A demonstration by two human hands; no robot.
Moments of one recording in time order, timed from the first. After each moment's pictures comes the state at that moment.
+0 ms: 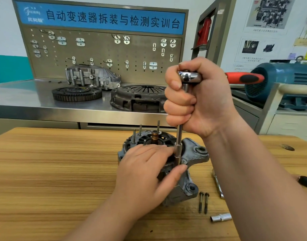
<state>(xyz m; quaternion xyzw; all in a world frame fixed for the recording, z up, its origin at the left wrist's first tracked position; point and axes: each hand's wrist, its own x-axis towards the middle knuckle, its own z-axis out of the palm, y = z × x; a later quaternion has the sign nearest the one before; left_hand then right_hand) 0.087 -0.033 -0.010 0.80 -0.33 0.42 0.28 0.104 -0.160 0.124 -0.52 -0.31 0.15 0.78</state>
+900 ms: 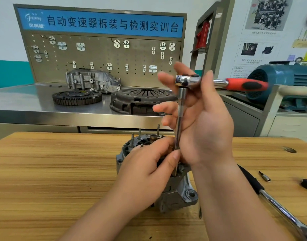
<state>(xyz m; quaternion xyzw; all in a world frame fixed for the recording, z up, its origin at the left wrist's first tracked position) 0.077 -0.035 0.020 0.79 -0.33 0.21 0.46 0.080 -0.141 0.087 -0.46 -0.28 -0.14 0.83</state>
